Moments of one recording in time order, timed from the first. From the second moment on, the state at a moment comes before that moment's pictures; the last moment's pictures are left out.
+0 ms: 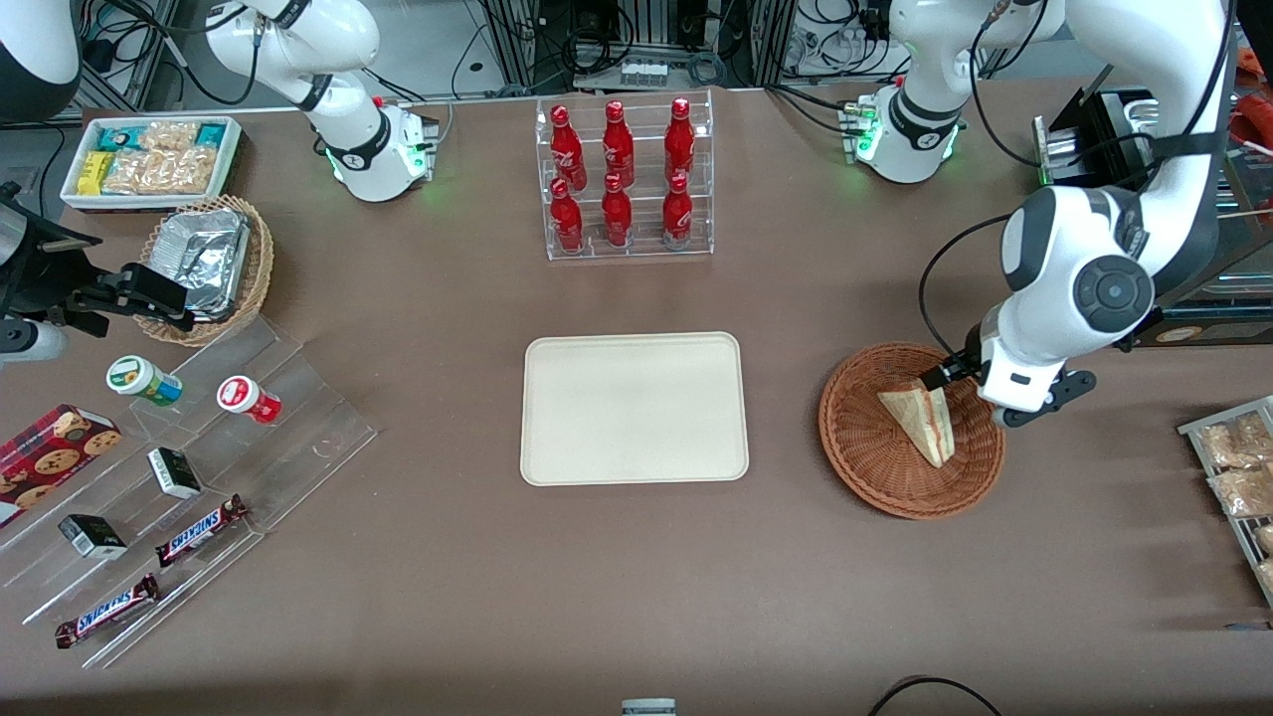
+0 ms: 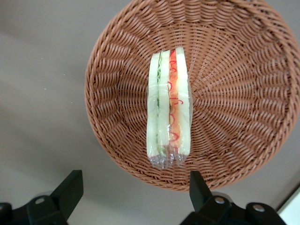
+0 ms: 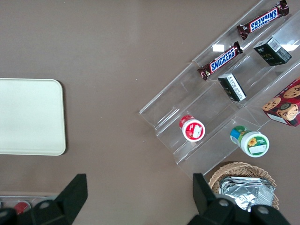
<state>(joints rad) -0.02 0.18 -0.12 -2.07 0.04 2.06 -0.60</state>
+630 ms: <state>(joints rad) -0.02 0.27 -0.13 -2.07 0.04 2.17 -0.72</state>
